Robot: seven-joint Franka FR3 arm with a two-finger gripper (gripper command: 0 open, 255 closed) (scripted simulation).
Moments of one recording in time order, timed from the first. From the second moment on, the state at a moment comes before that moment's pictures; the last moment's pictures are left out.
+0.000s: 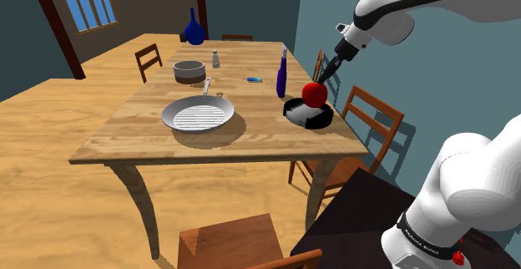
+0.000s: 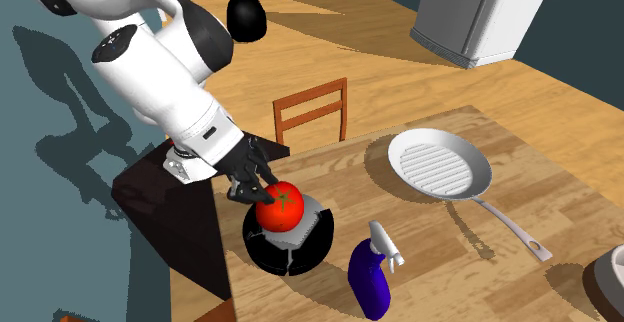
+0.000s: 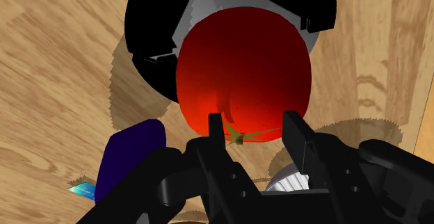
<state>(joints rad) 0.14 -0.39 -0.62 -2.31 0.23 2.25 -0.98</state>
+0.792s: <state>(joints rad) 0.14 -0.39 -0.62 -2.31 0.23 2.25 -0.98</state>
